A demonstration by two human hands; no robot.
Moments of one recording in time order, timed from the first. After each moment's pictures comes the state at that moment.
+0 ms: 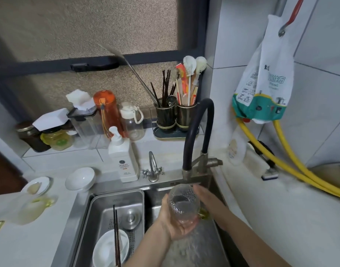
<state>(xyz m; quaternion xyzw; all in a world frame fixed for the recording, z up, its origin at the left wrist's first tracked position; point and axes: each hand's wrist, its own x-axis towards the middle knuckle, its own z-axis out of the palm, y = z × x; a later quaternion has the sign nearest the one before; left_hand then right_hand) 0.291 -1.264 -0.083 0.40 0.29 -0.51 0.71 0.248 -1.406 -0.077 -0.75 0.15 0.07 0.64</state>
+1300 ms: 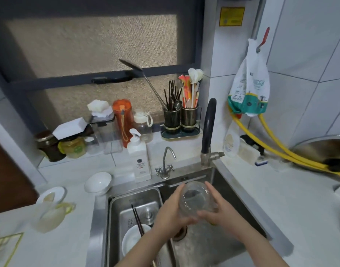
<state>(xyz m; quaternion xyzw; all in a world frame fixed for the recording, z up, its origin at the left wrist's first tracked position) 0.262 -1.133 -0.067 0.83 -0.33 -0.18 0.40 0.155 -1.282 -0.034 -0.76 0.16 -0.02 0.63</state>
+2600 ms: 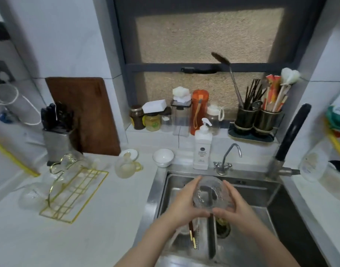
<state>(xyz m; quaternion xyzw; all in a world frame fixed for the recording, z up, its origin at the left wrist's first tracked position) 0.235 -1.011 -0.021 0.86 -0.21 -0.10 0.45 0.194 -1.194 -0.030 -0.77 0.02 0.07 0.64</state>
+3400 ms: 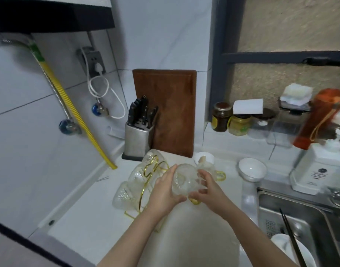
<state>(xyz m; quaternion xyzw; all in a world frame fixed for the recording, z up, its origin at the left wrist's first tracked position) 0.343 -0.656 -0.043 0.93 -0.03 0.05 0.36 0.370 -0.830 -0.053 -0.79 -0.09 0.14 0.59</state>
